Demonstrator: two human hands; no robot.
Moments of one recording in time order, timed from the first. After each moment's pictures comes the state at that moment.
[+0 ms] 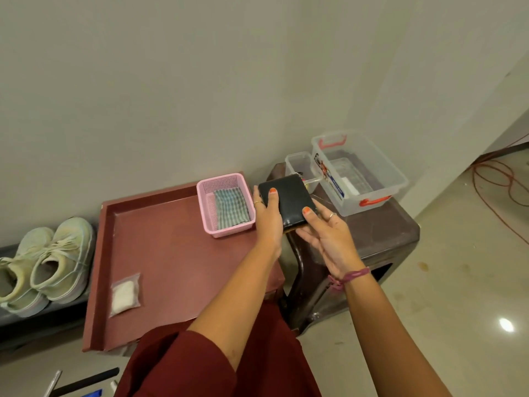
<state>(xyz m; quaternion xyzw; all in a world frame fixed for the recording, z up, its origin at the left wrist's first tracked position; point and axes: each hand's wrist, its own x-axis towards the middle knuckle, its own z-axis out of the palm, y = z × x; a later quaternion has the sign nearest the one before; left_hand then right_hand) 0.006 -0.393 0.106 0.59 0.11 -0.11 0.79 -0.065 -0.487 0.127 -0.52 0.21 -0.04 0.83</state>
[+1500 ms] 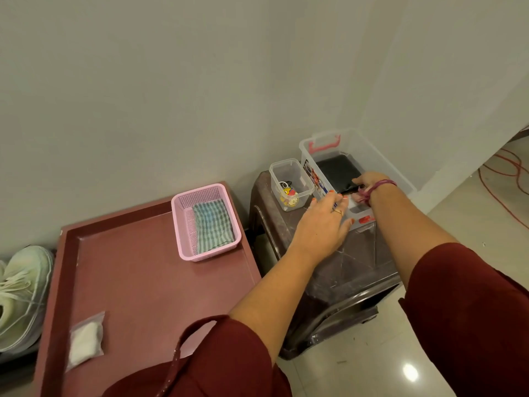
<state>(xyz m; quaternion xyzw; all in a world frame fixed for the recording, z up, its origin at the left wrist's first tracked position) 0.044 -0.506 0.075 0.89 -0.38 0.00 0.26 0.116 -0.699 0.074 -0.66 0.52 0.05 0.53</state>
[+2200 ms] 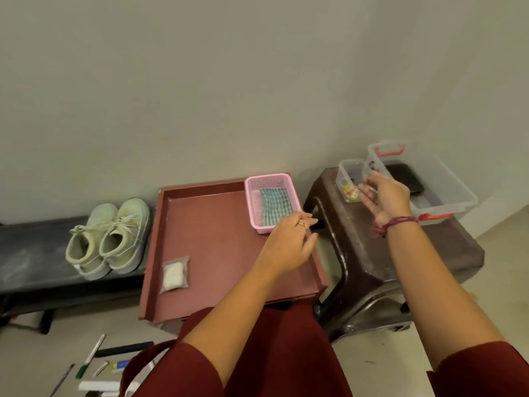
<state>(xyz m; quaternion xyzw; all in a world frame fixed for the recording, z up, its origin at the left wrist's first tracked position) -0.010 -0.287 0.084 0.89 -0.29 0.03 0.36 0.026 -0.495 0.154 -0.55 0.32 -0.12 0.76</state>
